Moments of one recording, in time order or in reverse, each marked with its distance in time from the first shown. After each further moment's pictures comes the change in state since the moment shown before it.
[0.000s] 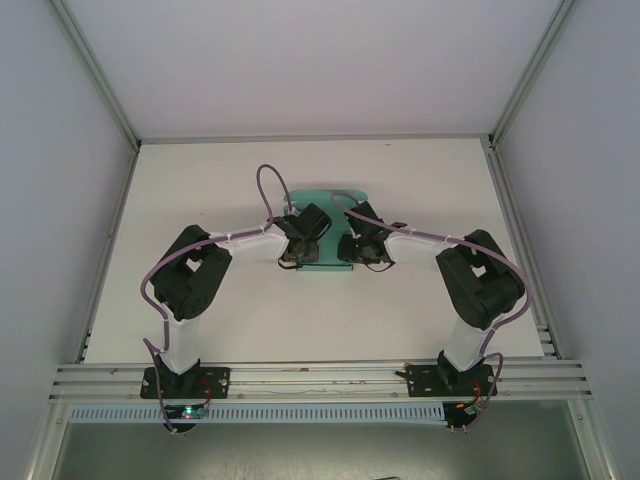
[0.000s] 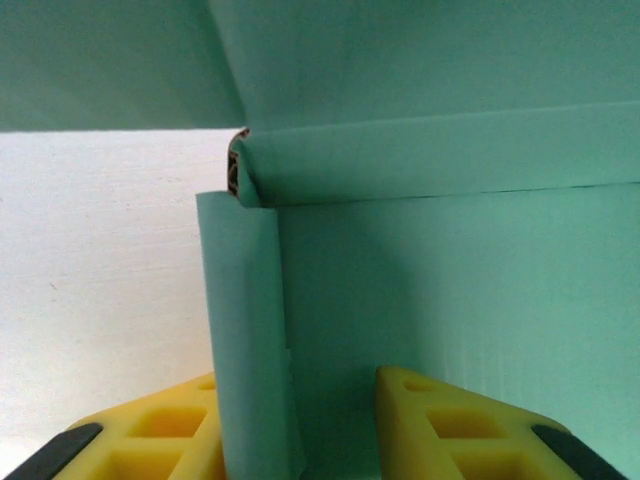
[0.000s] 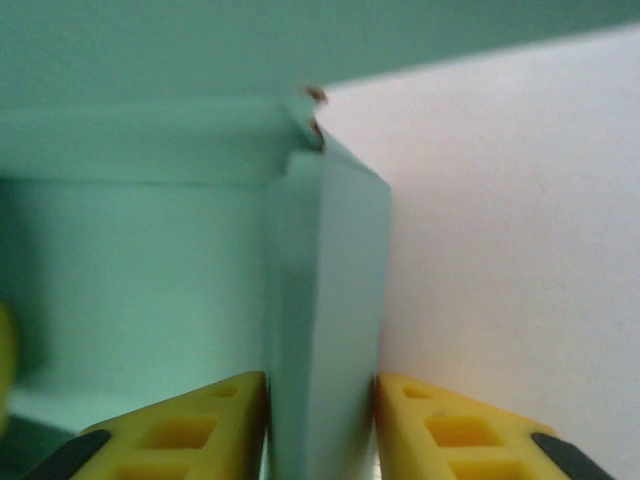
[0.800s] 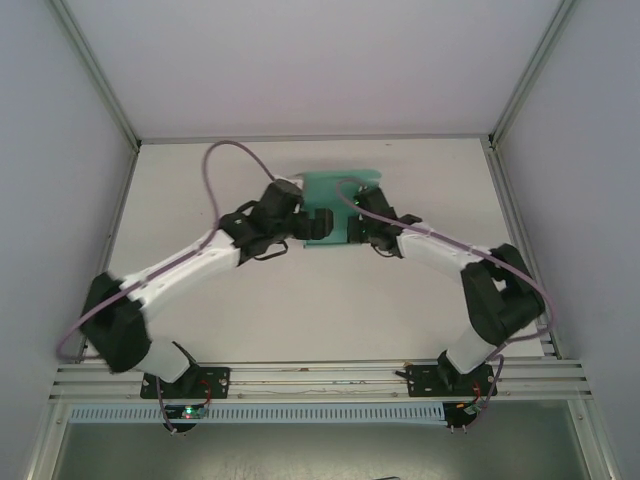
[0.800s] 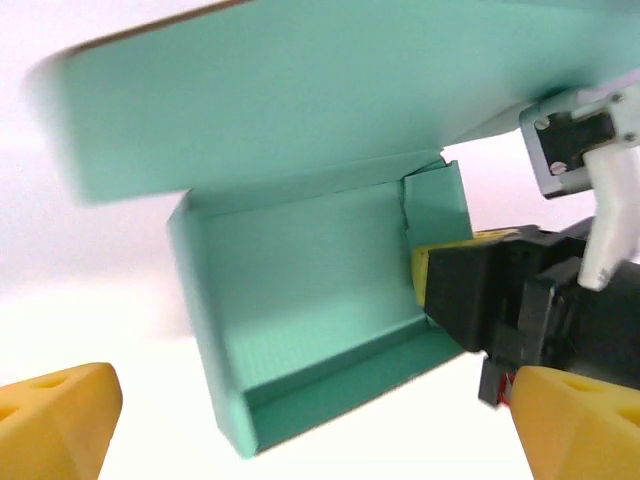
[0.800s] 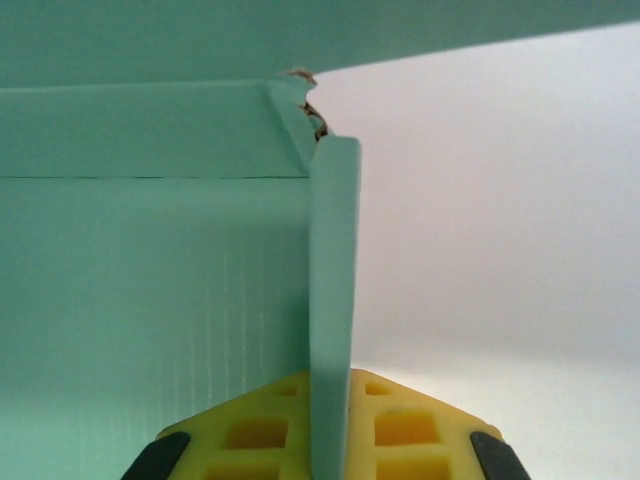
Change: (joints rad) left arm 0.002 -0.547 -0.085 0.085 0.087 0.100; right arm -0.068 -0.185 0.028 0.069 0.100 -0.179
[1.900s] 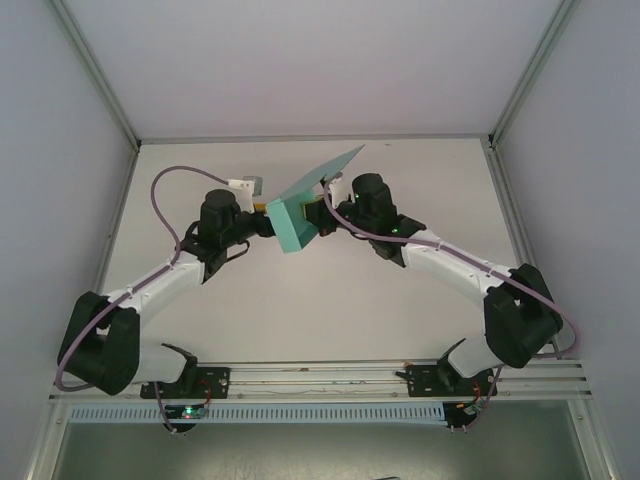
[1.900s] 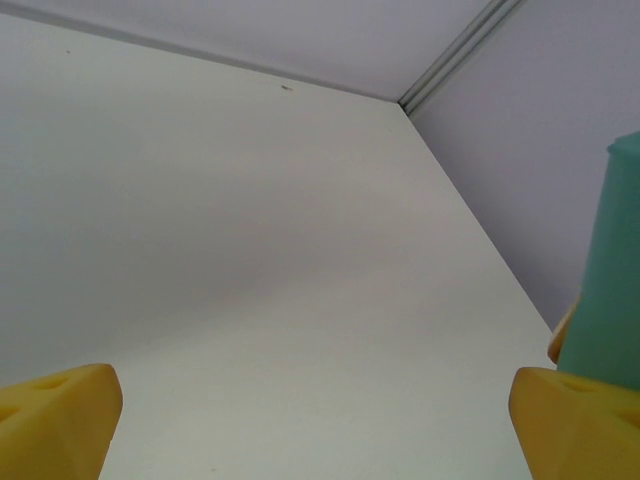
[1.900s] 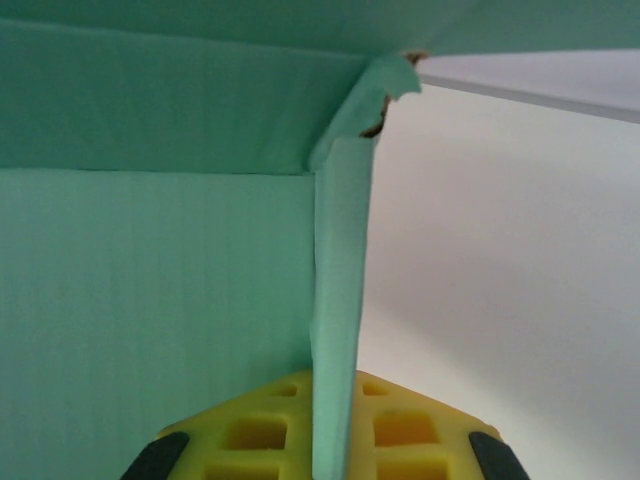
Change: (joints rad) left arm 0.328 -0.061 -0.405 0.646 0.490 0.043; right arm 0.161 -0.079 0.059 0.314 -0.383 -0.178
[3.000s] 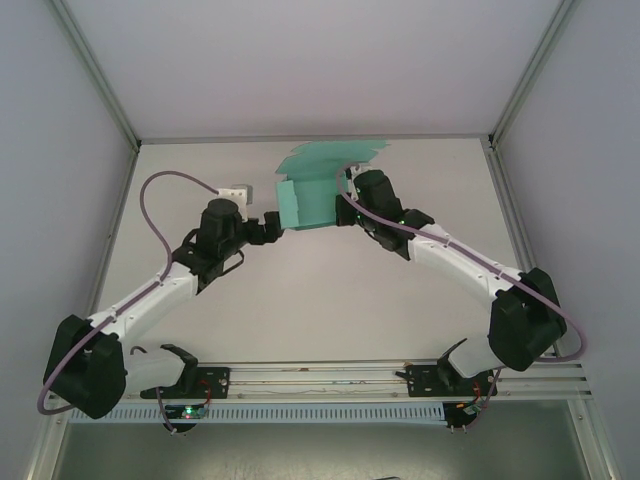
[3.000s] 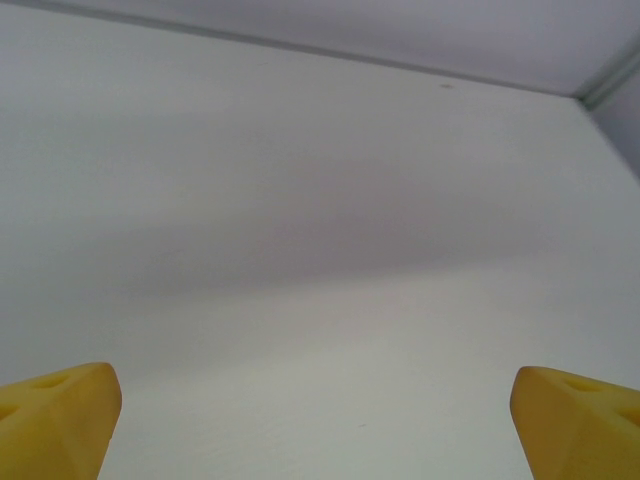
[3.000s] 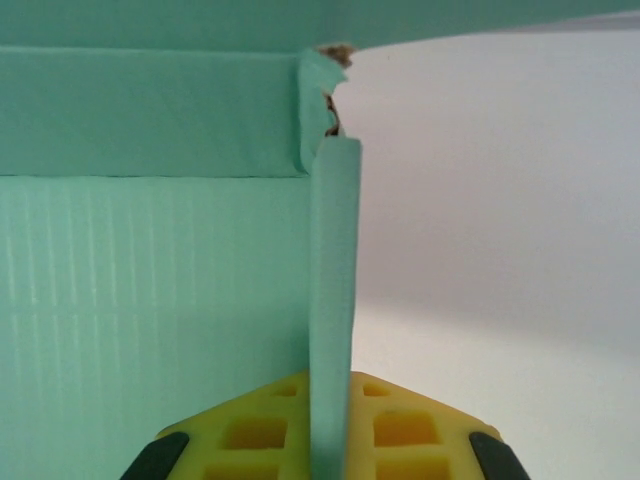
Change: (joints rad) left arm -0.060 -0.151 -0.030 -0.282 -0.416 0.095; right arm -0.047 -0.041 0.041 -0.326 0.383 0.135
